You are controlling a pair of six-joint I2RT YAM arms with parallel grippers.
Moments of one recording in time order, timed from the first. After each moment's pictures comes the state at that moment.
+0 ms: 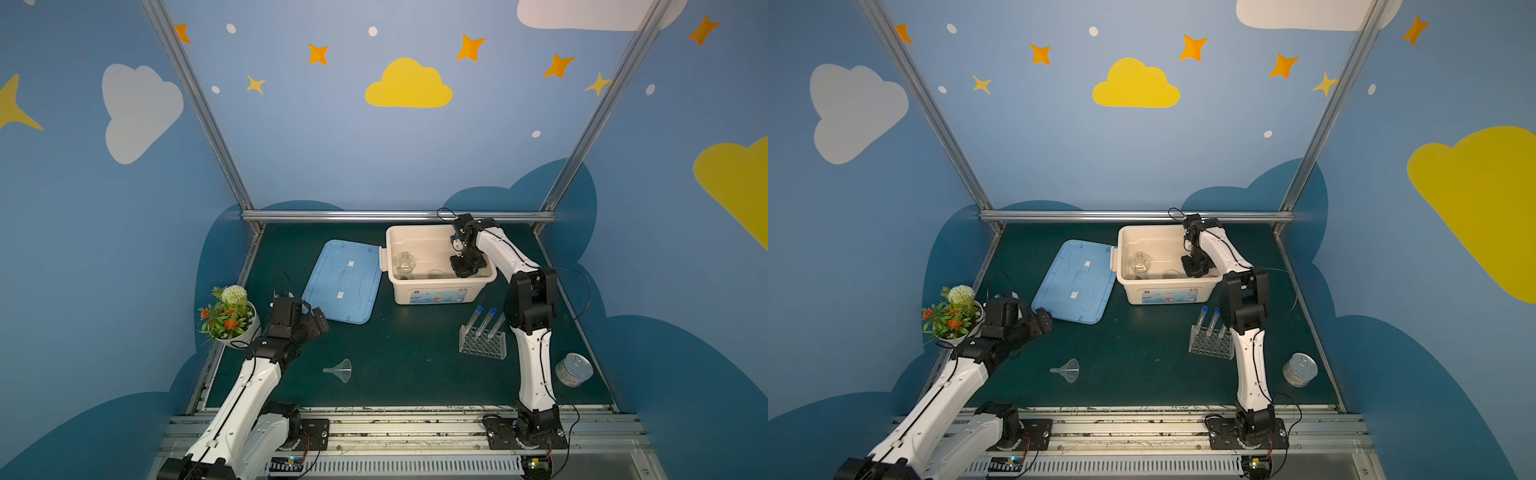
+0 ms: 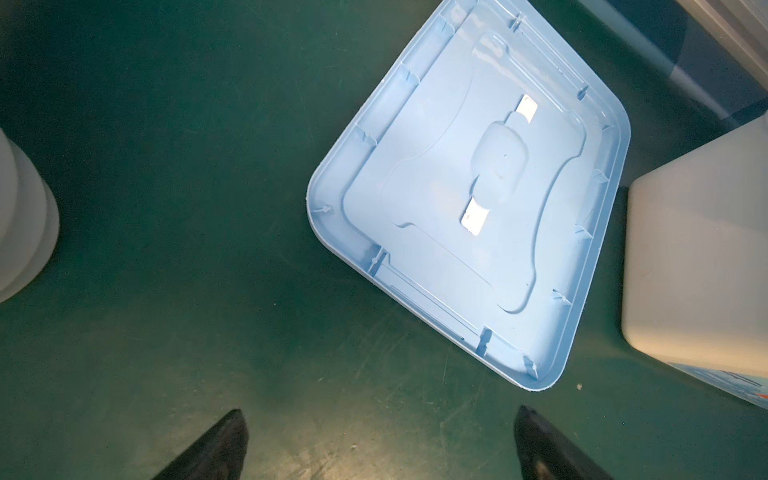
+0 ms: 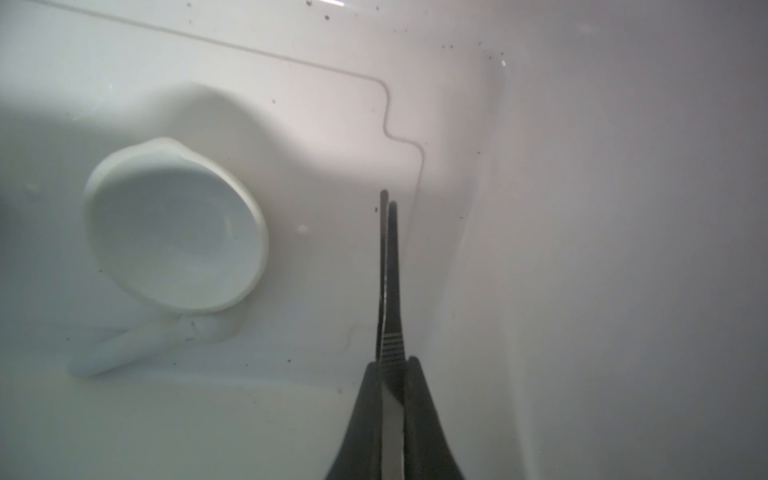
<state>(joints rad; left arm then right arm) -0.11 0.89 0.54 -0.51 -0.05 -0.56 0.30 2.31 2.09 -1.27 0.08 -0.01</state>
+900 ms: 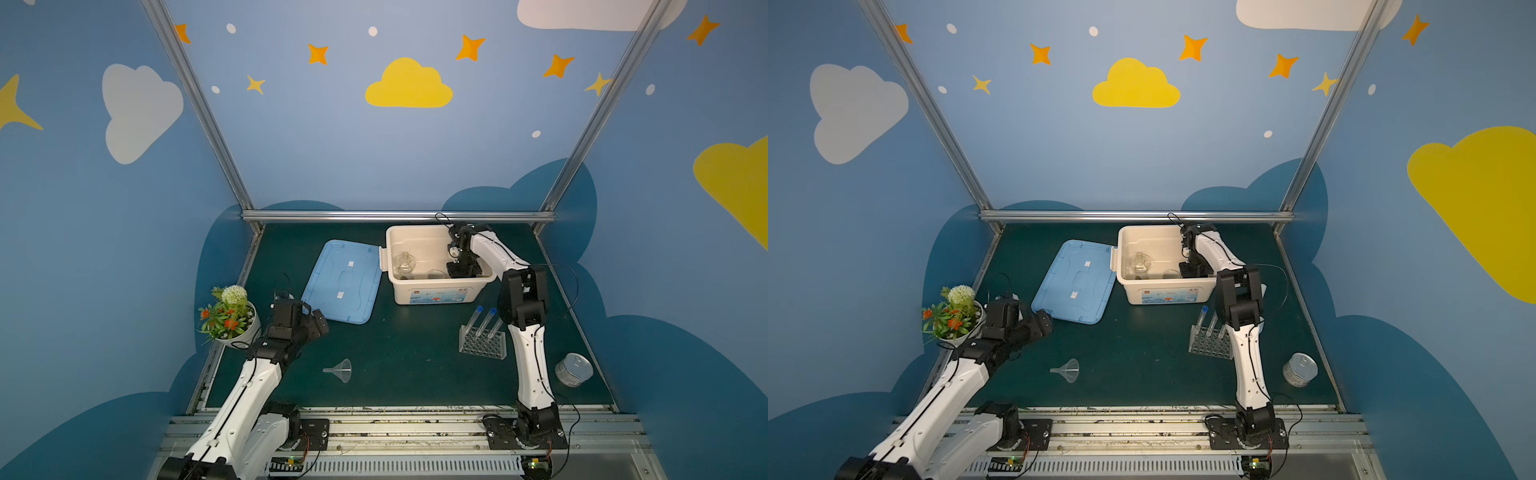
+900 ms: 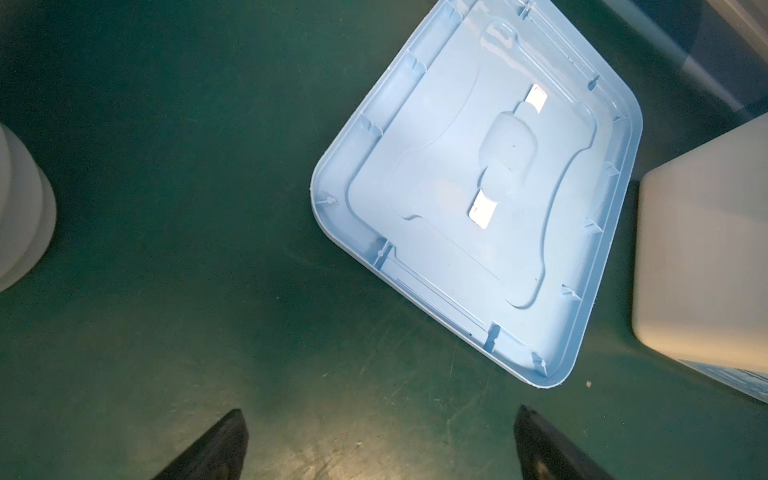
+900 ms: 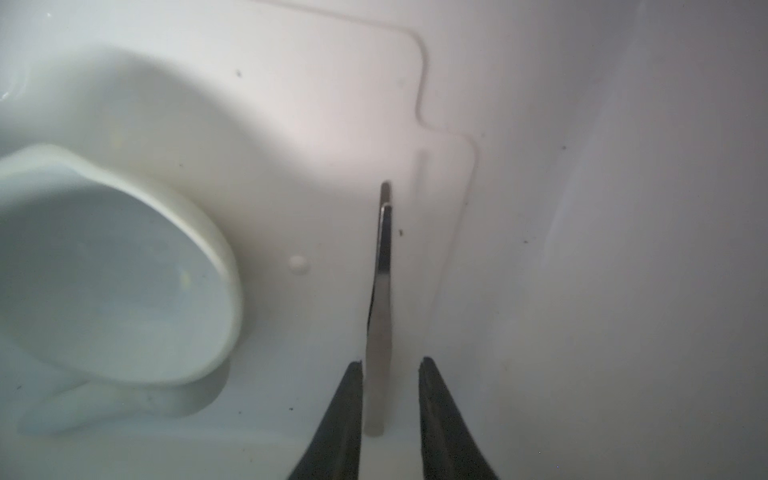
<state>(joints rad) -0.11 0.89 0.53 -0.50 -0.05 -0.56 0.30 2.39 2.11 -1.28 0.04 0.02</state>
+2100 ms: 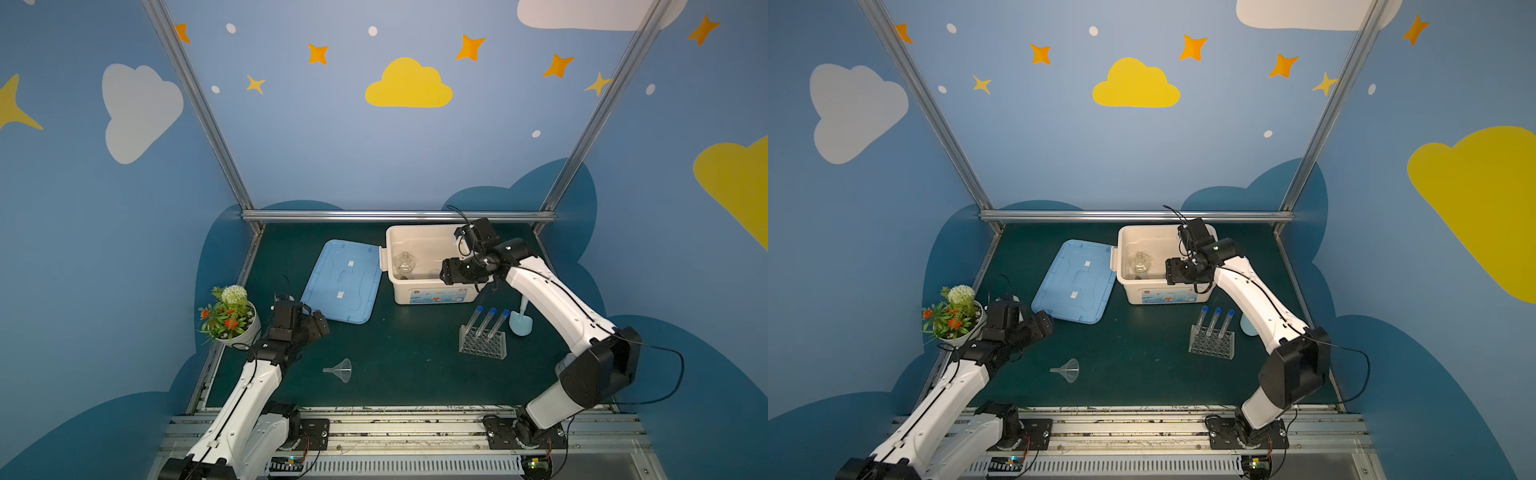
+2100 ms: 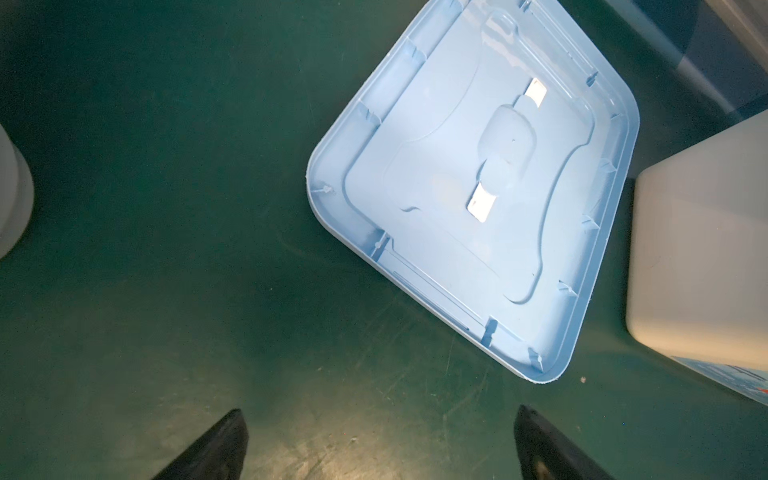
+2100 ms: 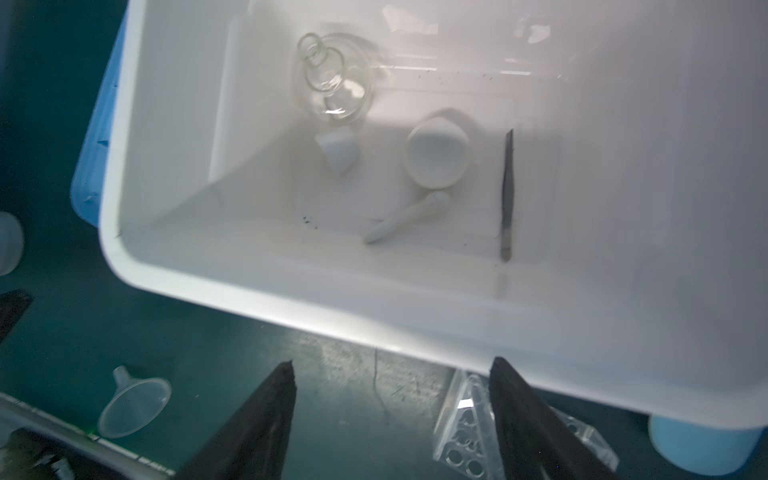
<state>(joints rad) -0.10 0.88 0.51 -0.49 -0.03 -0.58 0.53 1.54 1.49 -0.95 -0.06 0.32</state>
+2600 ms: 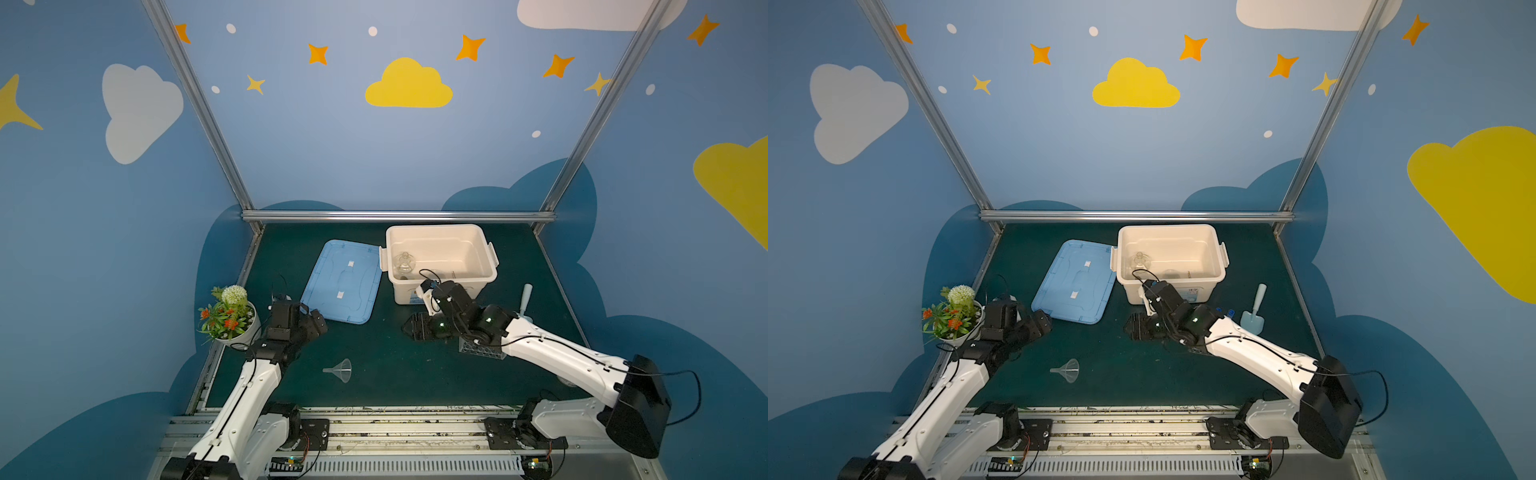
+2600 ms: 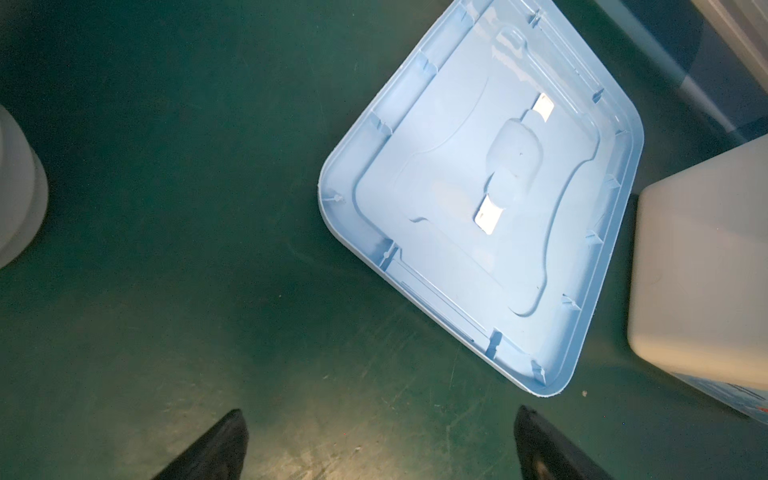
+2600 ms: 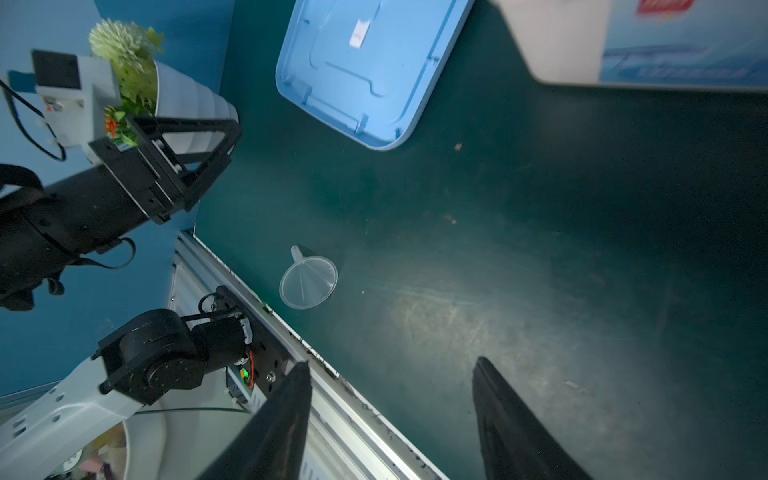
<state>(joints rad) -0.07 0.89 0.51 -0.47 -0.02 -0.59 0.93 1.33 0.97 -0.46 -0.23 0.72</state>
